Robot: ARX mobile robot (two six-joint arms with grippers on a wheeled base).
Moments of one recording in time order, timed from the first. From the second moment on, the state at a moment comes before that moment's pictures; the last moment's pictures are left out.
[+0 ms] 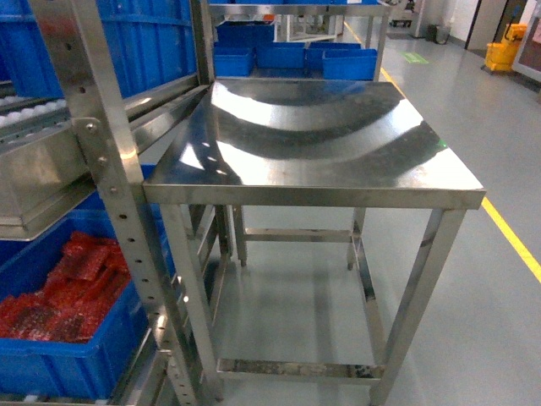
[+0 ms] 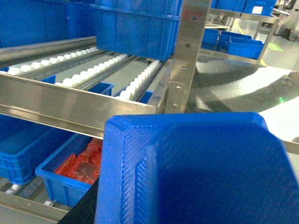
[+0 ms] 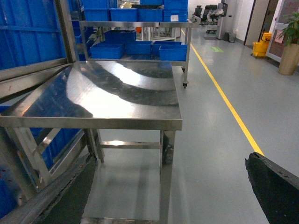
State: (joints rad) left arm -0.34 0.37 0.23 0.03 -0.52 -0.15; right arm 0.00 0.01 0.01 0.00 0.00 0.00
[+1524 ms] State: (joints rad) left arm -0.34 0.37 0.23 0.03 -0.52 -0.15; right arm 0.00 0.01 0.01 -0.01 0.00 0.00
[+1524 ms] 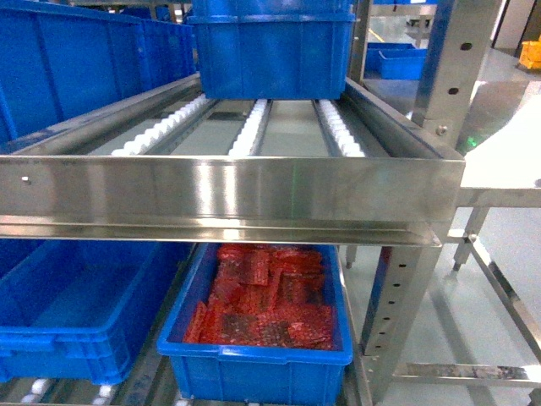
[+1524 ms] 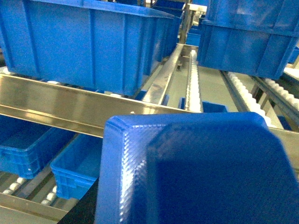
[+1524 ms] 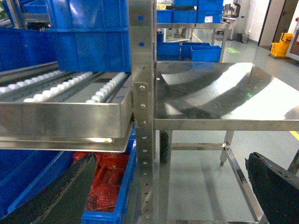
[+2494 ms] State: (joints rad) left arm -0.34 0.37 0.23 0.03 -0.52 -0.15; right arm 0.00 0.01 0.01 -0.01 0.00 0.00
